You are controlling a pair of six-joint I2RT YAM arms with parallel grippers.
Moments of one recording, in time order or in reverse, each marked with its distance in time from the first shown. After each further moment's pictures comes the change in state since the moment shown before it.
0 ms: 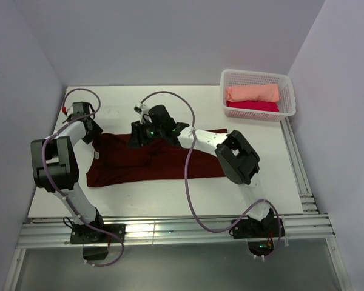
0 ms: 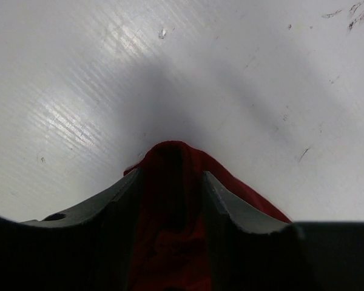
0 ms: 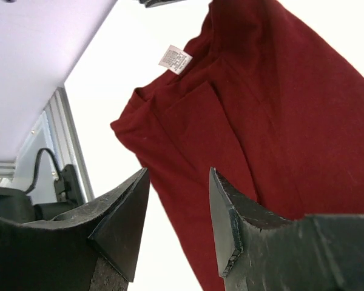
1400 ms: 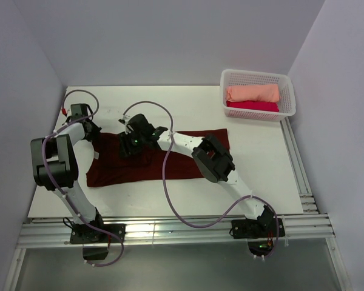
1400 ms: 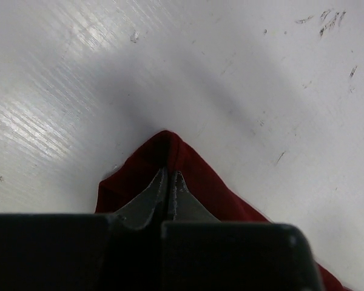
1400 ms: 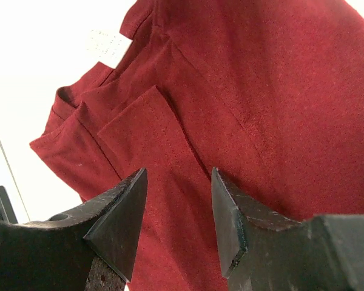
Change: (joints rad) left arm 0.024 0.018 -0.038 0.105 0.110 -0.042; right arm 0.084 0.364 0.417 -0.254 0.115 -0.060
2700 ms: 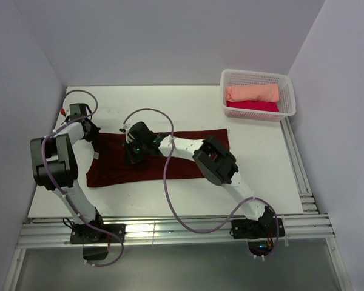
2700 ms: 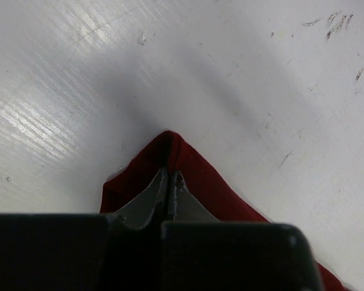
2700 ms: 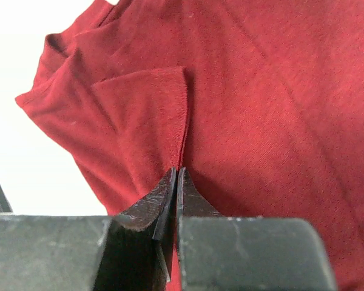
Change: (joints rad) left arm 0.014 0.003 0.011 -0.018 0.003 0.002; right arm 0.037 -0.071 -0.156 0.029 0.012 -0.034
